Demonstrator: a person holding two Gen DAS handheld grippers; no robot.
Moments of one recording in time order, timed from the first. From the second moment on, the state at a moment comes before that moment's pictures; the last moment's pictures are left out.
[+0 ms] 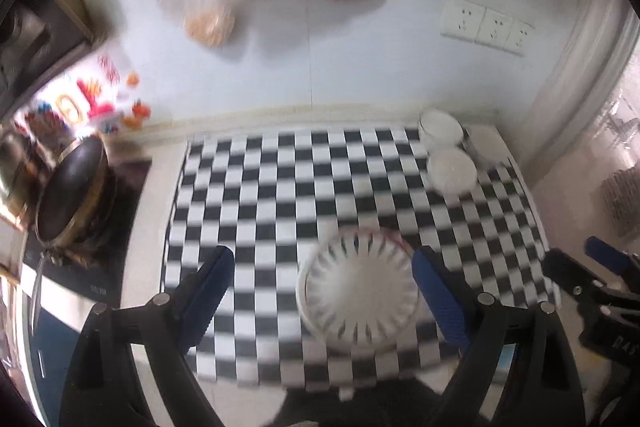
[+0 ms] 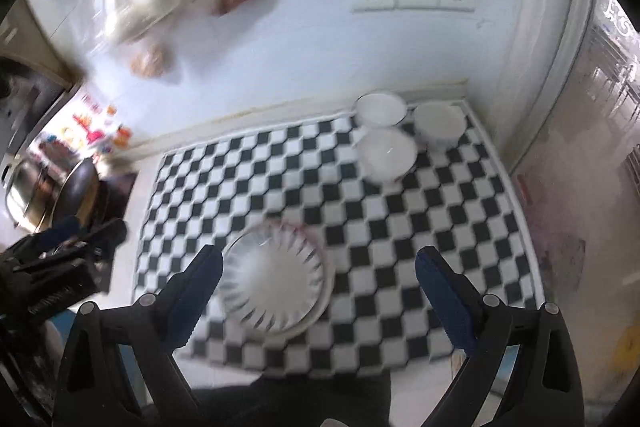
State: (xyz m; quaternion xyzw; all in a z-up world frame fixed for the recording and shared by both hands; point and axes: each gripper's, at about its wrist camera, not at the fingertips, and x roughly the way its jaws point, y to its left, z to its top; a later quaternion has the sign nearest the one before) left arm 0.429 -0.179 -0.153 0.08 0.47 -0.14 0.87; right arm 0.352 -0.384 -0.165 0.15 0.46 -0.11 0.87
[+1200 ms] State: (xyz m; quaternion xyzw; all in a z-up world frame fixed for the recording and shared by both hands) left arm 0.655 -0.453 -0.426 0.08 0.70 -0.22 0.67; right arm 0.582 -0.642 -0.468 0.34 0.63 -0.03 0.70
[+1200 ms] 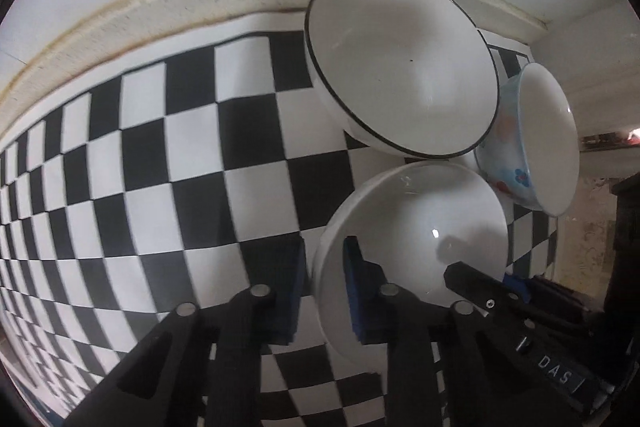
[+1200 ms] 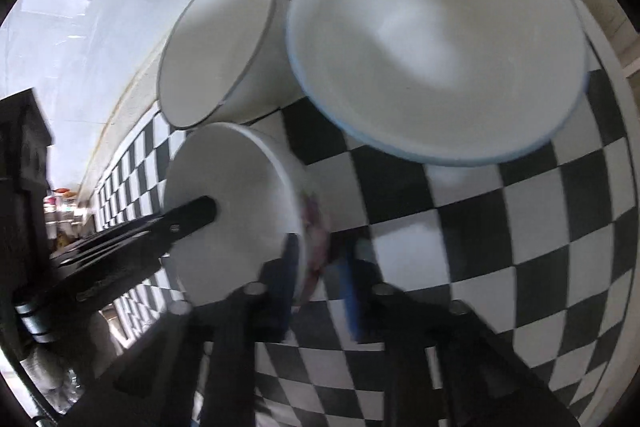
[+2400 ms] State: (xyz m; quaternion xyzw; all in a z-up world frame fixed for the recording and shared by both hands) left arm 0.469 -0.435 -0.417 0.11 0.72 -0.25 0.63; right arm 0.389 -0.588 -0.451 0.30 0.65 -0.03 0.69
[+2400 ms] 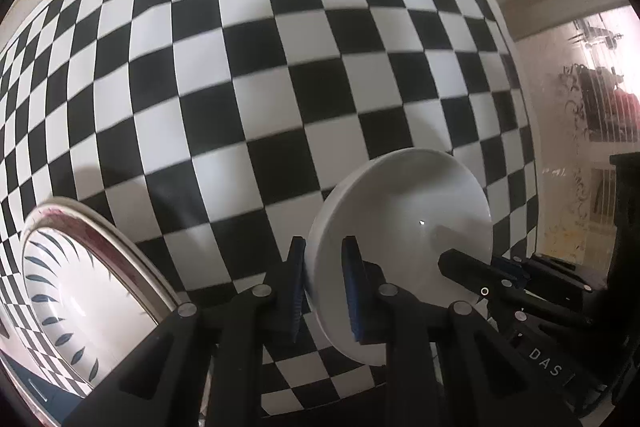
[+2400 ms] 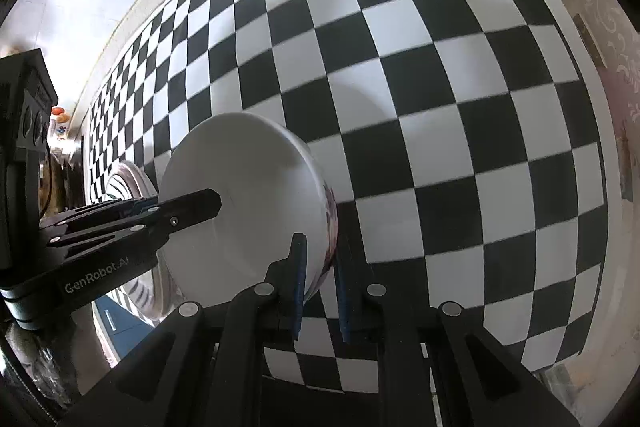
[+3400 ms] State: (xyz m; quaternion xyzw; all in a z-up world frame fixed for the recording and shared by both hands) left arm 0.479 -0.387 -0.361 0.06 0.72 -0.20 0.66; right arm 0.410 -0.636 -0.397 0.29 0.63 -0.05 0.72
